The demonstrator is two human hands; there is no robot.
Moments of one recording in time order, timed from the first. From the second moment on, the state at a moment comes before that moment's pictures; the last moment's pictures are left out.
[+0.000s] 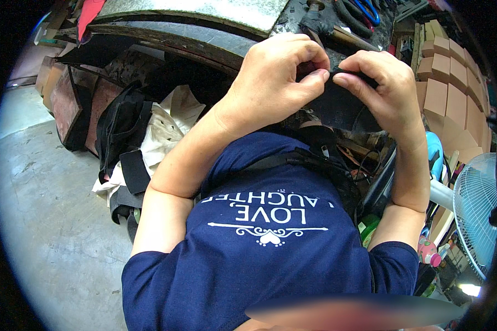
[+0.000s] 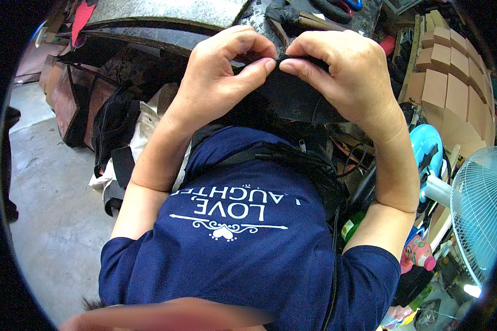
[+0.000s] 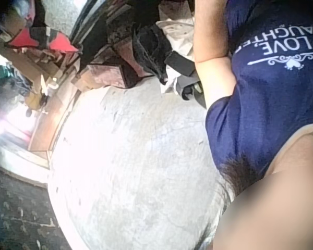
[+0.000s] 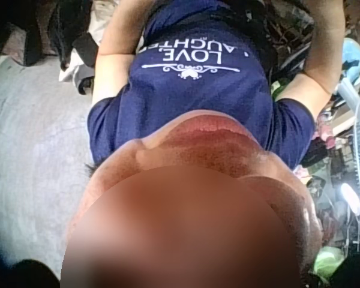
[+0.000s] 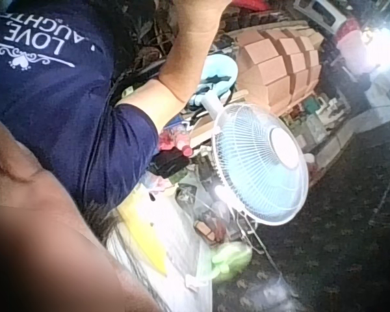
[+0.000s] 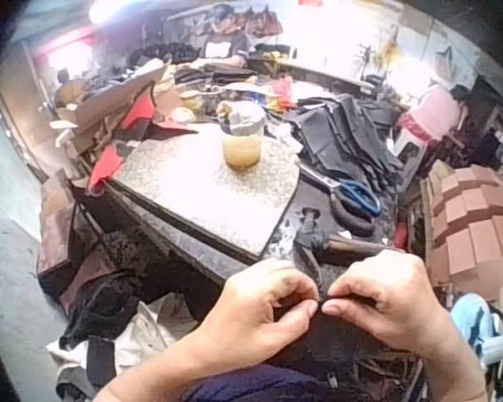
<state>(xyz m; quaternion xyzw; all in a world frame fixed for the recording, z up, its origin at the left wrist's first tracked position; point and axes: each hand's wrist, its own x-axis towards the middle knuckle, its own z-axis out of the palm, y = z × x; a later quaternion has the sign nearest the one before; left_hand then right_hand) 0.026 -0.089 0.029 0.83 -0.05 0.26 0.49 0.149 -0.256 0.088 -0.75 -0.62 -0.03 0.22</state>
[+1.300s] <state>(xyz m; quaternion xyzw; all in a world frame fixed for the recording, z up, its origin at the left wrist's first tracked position) 0.031 -0.059 0.023 0.40 -0.01 0.19 0.90 0.142 -0.237 0.117 -0.74 -0.48 0.09 0.47</state>
